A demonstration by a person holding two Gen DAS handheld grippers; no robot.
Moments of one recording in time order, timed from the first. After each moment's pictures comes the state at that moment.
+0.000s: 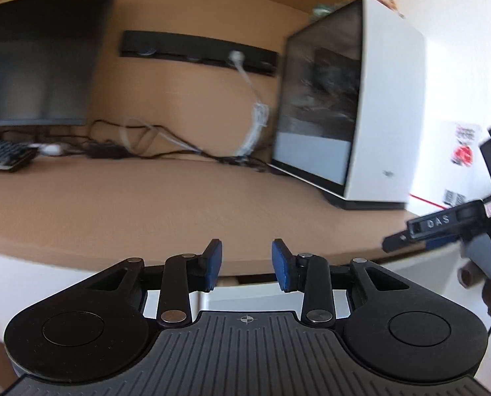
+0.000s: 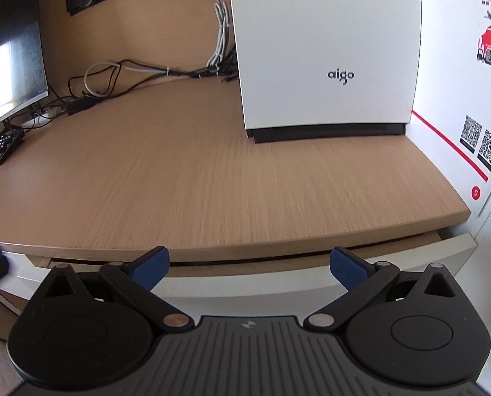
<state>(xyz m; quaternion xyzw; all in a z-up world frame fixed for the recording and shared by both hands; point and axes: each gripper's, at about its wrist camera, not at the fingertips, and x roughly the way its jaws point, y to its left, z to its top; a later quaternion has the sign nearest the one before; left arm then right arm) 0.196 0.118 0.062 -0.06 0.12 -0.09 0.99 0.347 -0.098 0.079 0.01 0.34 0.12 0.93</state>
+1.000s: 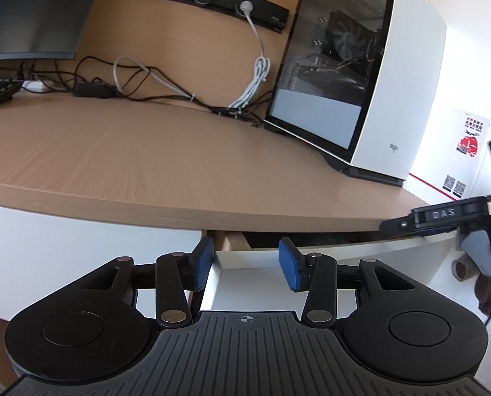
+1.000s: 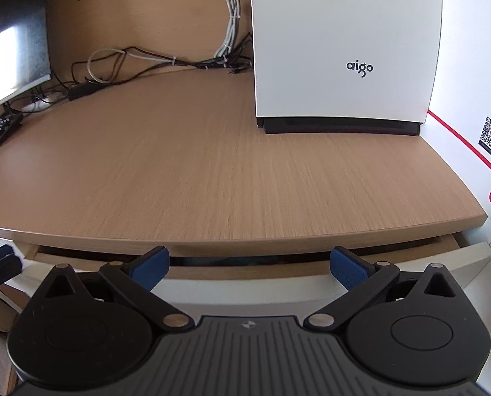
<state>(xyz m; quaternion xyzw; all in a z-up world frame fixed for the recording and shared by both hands) 0.234 0.141 0.035 -0.10 0.21 -0.15 0.96 0.358 -0.084 0.064 -0.01 0.35 0.13 0.93</state>
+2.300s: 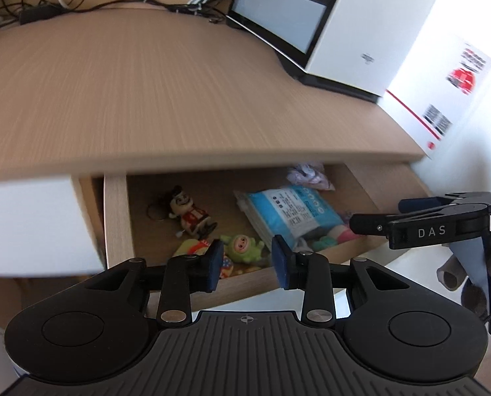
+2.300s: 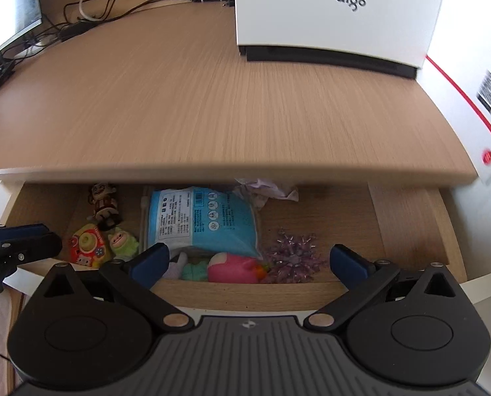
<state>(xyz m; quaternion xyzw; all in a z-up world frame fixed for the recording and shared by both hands) 0.257 0.063 0.061 -0.08 0.41 -0.19 0.89 0.354 -0.114 0.054 -0.05 0.46 0.14 0.88</state>
